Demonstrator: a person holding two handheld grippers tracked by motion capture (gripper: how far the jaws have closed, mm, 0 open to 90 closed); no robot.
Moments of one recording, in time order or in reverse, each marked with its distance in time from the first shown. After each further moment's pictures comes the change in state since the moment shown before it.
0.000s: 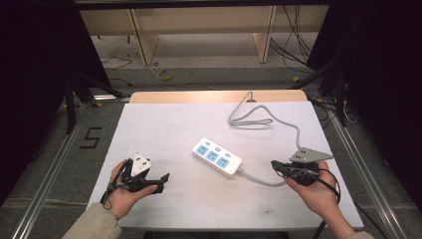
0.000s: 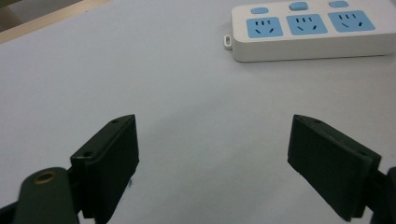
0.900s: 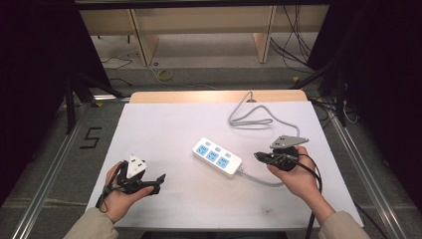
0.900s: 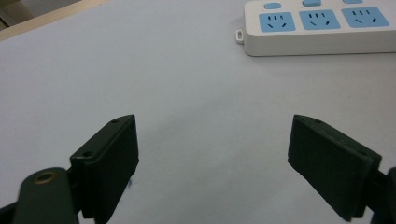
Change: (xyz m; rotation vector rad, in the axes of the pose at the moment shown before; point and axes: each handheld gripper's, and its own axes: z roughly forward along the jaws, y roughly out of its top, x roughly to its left) left arm 0.005 -0.007 -0.008 0.004 0.036 -0.025; right arm 0.000 0.032 0.045 0.060 0.048 -0.031
